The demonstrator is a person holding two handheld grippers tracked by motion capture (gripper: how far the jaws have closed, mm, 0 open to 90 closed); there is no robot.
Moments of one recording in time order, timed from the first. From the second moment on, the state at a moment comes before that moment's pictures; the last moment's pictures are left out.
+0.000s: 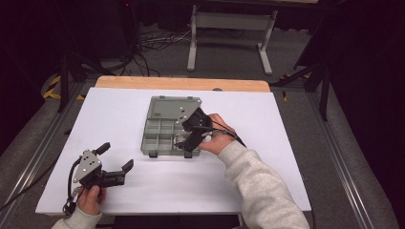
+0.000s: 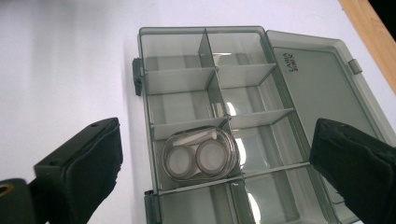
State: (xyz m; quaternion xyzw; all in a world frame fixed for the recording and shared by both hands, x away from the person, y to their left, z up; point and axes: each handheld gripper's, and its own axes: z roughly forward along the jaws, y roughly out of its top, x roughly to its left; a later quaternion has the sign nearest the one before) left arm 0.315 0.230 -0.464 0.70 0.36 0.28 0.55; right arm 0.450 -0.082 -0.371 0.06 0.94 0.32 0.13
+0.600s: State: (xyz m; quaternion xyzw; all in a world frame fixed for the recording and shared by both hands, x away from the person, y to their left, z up) left arm 0.315 0.230 -0.464 0.69 0.37 0.28 0.55; right arm 0.423 -0.114 -0.346 0.08 0.92 0.36 0.15
